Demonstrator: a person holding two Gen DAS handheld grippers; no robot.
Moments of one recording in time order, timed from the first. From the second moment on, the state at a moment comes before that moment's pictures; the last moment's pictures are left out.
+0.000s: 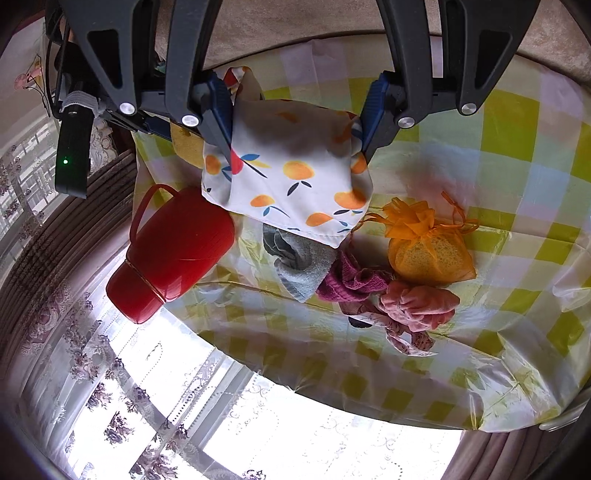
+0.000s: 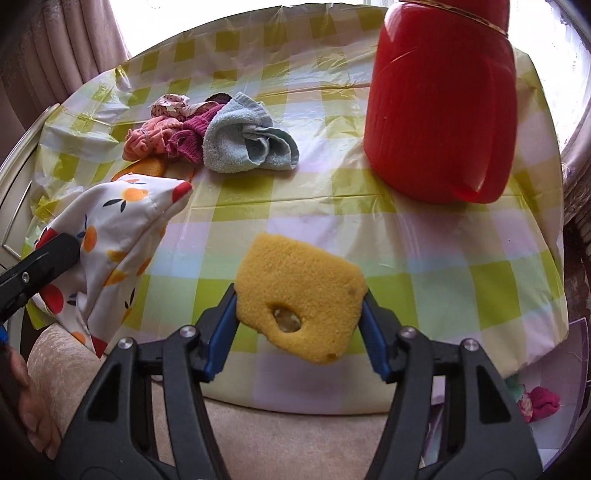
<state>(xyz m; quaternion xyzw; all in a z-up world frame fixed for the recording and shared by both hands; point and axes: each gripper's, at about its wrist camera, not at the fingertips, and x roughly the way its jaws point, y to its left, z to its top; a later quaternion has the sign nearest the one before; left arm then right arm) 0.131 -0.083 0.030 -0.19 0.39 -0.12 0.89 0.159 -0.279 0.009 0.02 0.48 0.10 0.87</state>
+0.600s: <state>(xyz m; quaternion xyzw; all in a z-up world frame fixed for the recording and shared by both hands) 0.117 -0.333 0.067 -0.01 0.38 -0.37 0.85 0.026 -0.525 0.029 0.12 0.46 -0.12 0.87</state>
